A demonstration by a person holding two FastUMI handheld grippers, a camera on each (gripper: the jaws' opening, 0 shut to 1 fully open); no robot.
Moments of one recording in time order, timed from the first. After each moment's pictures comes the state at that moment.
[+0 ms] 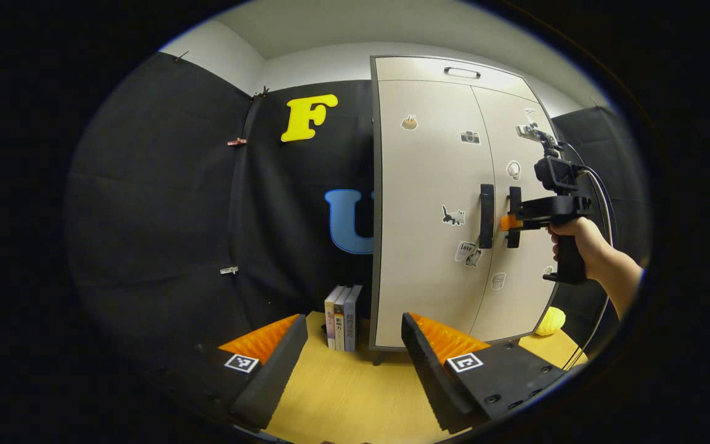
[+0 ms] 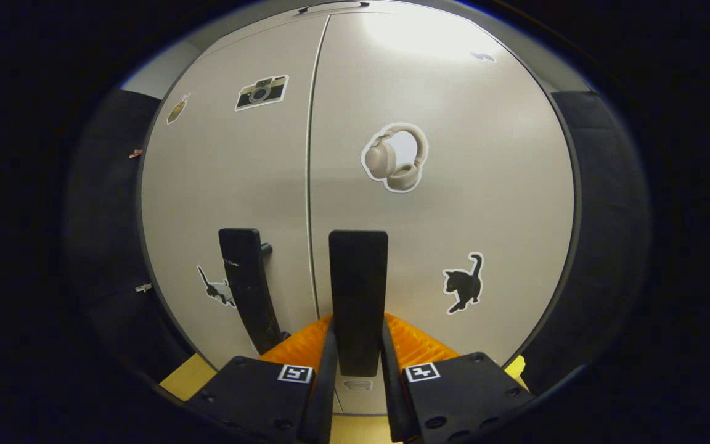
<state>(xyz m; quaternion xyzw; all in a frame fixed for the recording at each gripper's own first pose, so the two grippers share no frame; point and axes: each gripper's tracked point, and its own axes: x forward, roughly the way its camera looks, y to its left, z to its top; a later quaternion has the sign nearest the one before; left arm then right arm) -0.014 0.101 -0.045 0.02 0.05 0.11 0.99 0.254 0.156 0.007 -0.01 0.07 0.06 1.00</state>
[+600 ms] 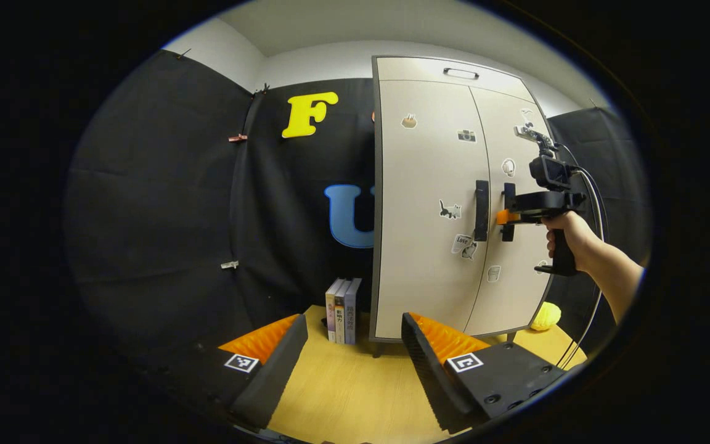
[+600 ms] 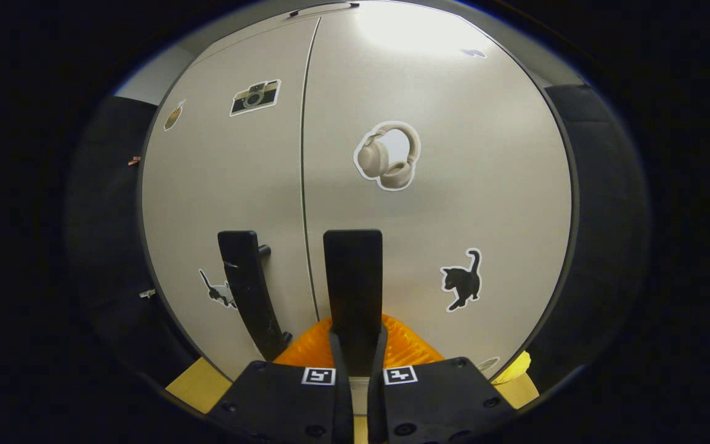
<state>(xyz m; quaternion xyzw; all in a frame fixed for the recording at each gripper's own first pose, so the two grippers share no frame) -0.041 0.103 -0.046 0.02 0.05 0.10 0.99 0.250 0.155 0.007 0.00 0.07 0.07 0.99</state>
